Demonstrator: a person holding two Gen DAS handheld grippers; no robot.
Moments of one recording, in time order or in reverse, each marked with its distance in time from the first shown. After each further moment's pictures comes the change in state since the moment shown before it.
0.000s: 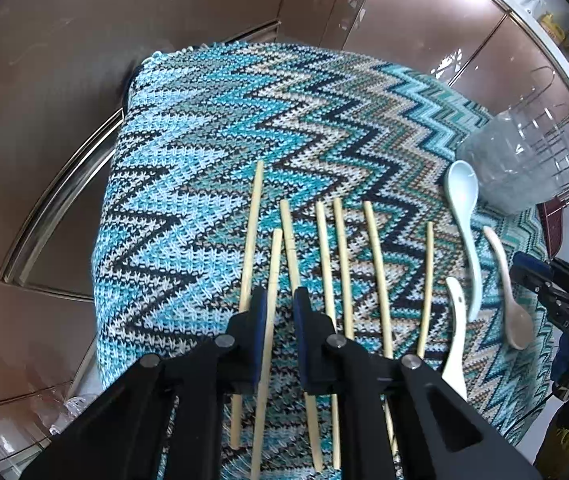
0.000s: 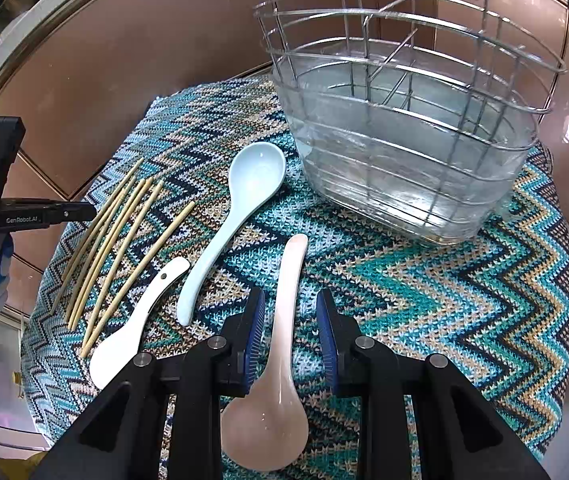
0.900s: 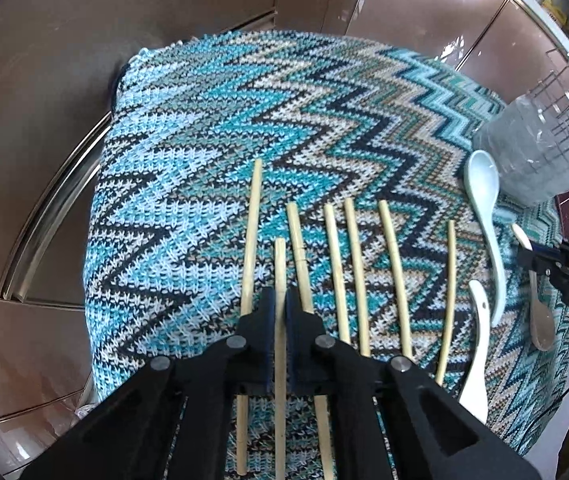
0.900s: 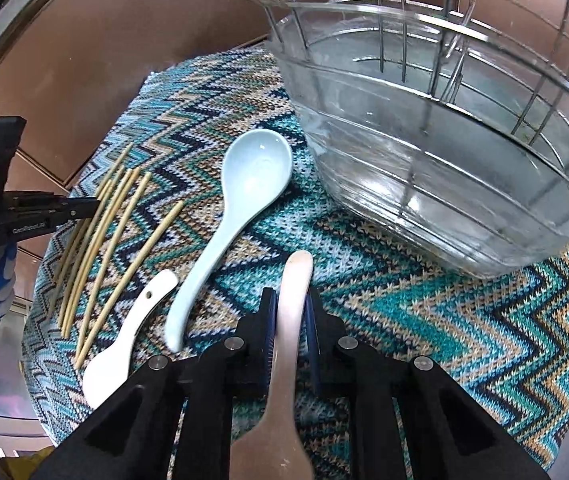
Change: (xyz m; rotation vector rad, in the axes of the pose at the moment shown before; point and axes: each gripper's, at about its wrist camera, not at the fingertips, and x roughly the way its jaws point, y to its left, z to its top) left arm 0.019 -0.006 0.007 0.034 0.002 0.040; right arm 0.036 0.009 0.025 -0.028 0.091 0.042
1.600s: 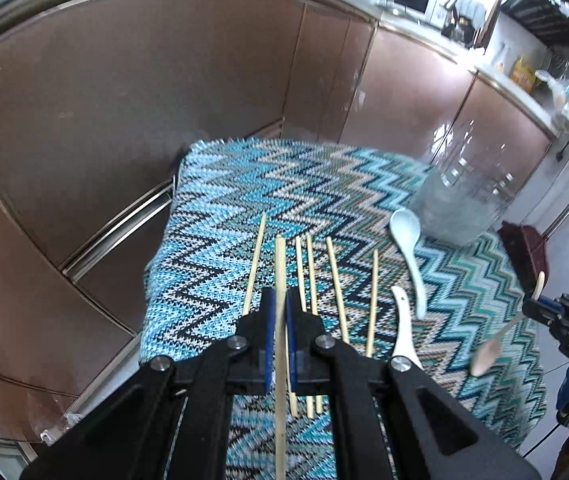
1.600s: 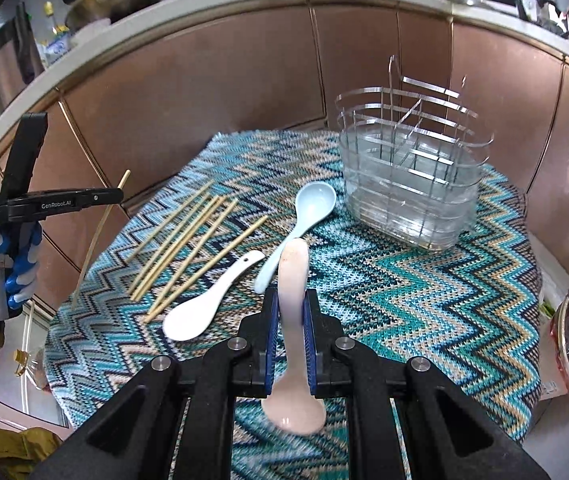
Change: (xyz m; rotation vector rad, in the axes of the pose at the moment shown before) left arm -0.135 -0.012 -0.085 -0.070 -0.371 0.006; right arm -0.122 0.045 -0.098 -0.091 -0.336 -0.005
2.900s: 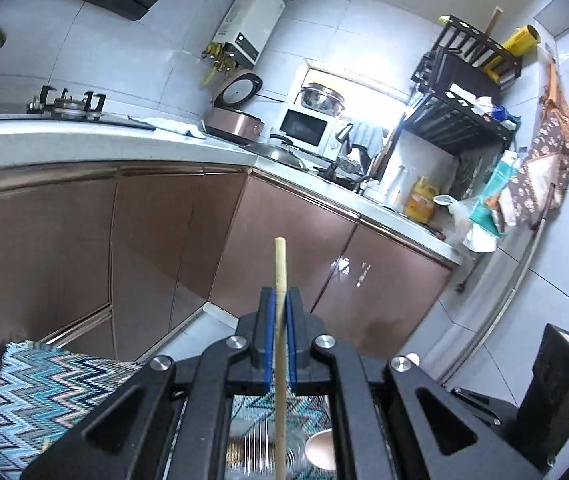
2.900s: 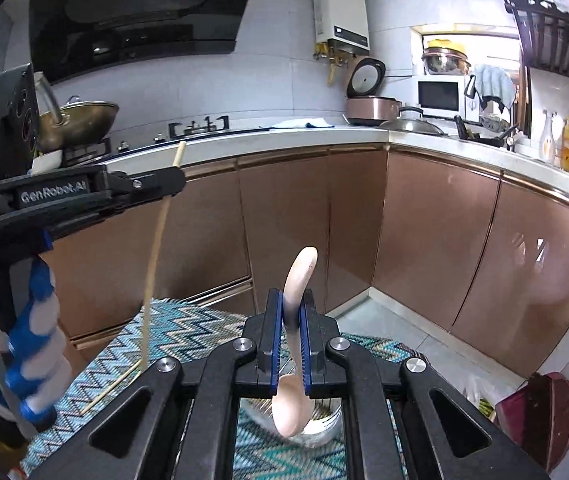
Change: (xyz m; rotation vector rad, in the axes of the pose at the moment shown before) left arm 0.000 -0.220 0.205 -0.018 -0.485 -0.348; right arm -0.066 -0.078 0.153 0.002 -0.377 -0.199
